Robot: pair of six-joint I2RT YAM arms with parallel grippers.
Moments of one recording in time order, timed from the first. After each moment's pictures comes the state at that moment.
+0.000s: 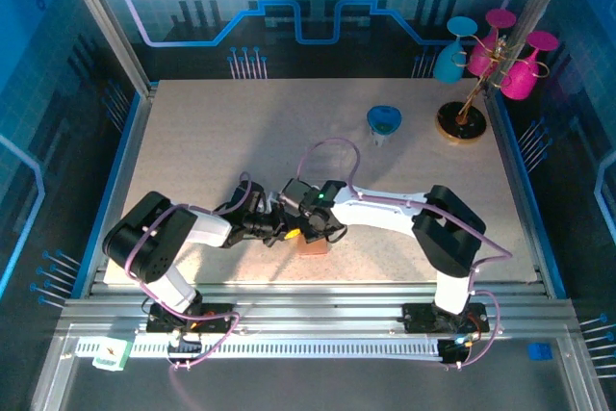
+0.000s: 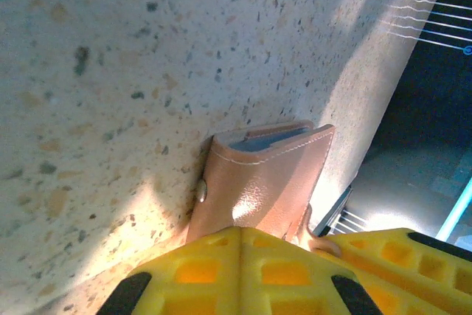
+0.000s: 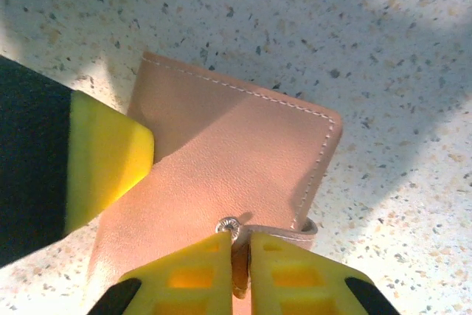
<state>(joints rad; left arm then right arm) -0.46 1.63 0.45 0.40 0.67 -1.18 0.98 1.81 1.25 -0.79 0.15 0.63</state>
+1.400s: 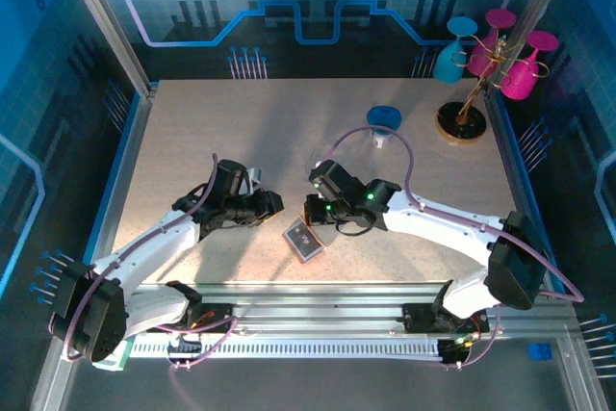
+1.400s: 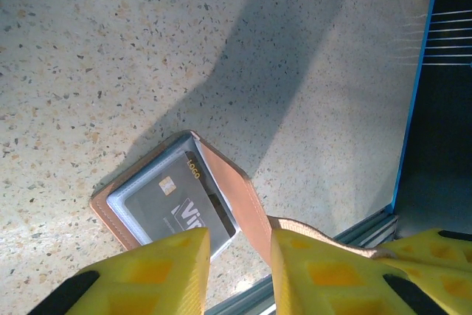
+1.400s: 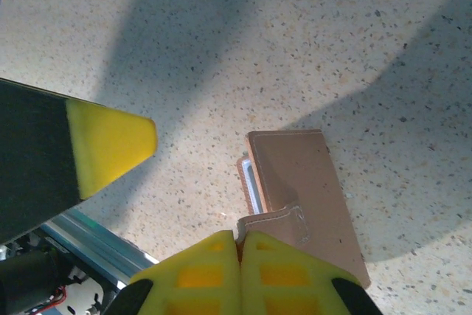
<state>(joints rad) -0.43 1.15 0.67 -0.34 0.45 -0.92 0.93 1.46 1.09 -0.54 -0.03 0.81</state>
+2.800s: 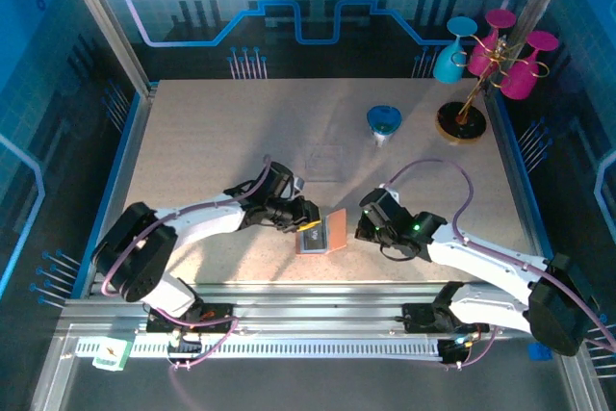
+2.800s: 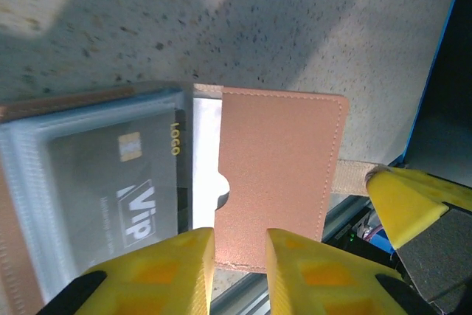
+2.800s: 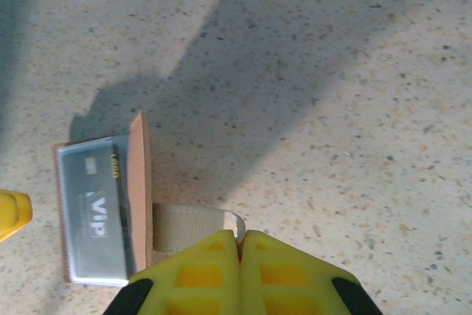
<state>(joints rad) -0.65 1.54 0.78 -0.12 0.50 -1.03 0.78 1.11 0.61 -0.49 0.16 0.95</state>
